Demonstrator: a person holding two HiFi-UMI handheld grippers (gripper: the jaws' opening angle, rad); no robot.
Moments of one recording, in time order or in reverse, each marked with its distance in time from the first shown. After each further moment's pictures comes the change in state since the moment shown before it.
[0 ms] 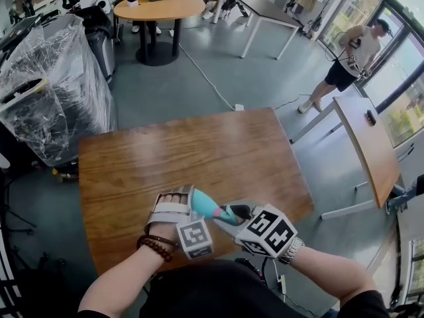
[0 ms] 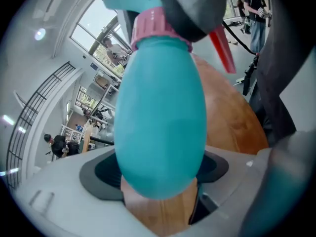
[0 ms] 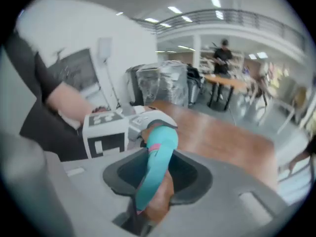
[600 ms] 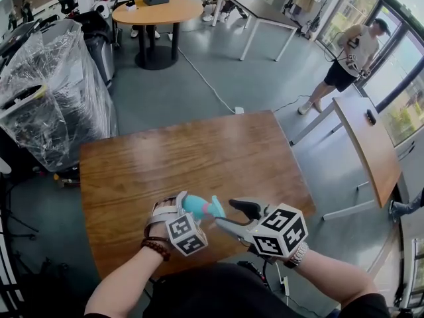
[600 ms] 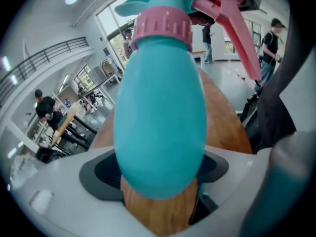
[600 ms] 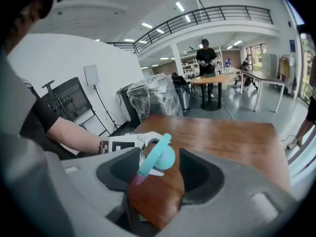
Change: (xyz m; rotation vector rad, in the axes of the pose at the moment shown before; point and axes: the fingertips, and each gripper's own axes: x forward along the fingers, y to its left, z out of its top) left arm 0.024 -0.024 -0.009 -0.336 -0.107 -0.198; right arm -0.025 -0.012 0.024 0.174 -0.167 -0.003
